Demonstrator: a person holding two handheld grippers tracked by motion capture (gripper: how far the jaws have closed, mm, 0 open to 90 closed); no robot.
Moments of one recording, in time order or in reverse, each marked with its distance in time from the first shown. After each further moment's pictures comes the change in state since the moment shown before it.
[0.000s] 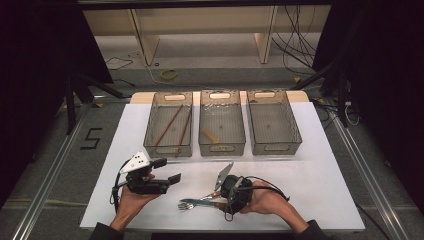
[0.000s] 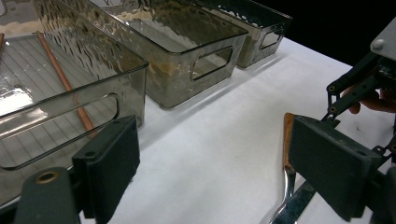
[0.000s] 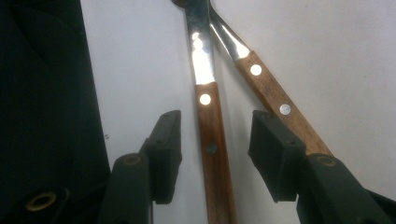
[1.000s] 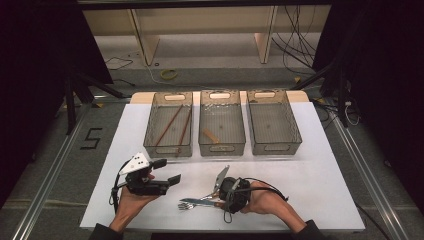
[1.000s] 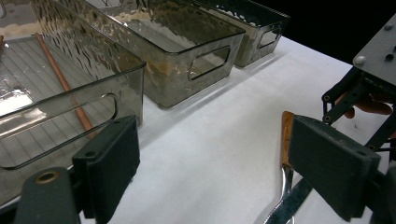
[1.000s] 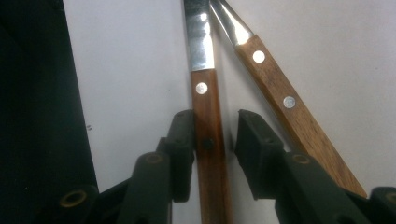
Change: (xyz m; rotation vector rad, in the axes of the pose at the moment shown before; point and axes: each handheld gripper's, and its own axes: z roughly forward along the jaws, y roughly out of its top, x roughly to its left) left arm -0.003 0.000 -0.002 -0.001 0.000 0.010; right arm -0.001 0.001 0.009 0.063 -0.028 -0.048
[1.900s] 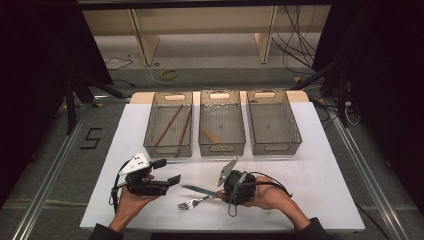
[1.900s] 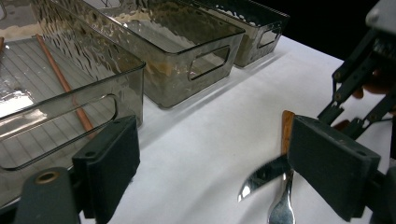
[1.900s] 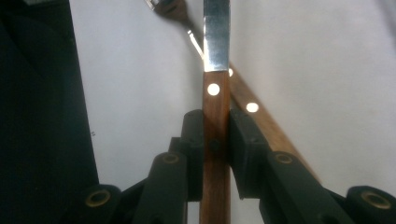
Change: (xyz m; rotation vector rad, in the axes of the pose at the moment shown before) left arm 0.000 0.000 -0.001 -0.002 0.000 0.004; right arm -0.011 -0.006 -0.025 -0.110 -0.008 0.040
